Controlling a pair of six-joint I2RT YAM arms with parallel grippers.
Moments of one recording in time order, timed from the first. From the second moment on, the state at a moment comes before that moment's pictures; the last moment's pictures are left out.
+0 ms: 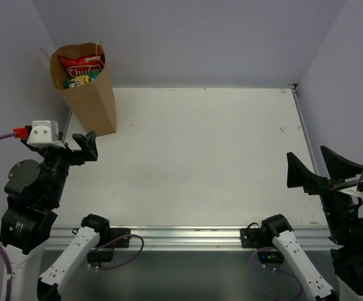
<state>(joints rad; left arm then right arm) -0.30 0.53 1.24 -0.71 -0.27 -0.09 0.34 0.26 1.17 -0.57 0.13 0.08</state>
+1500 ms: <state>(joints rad) -0.03 1.97 2.12 -0.58 -0.17 0.02 0.34 0.51 0.95 -0.65 -0.36 0.32</state>
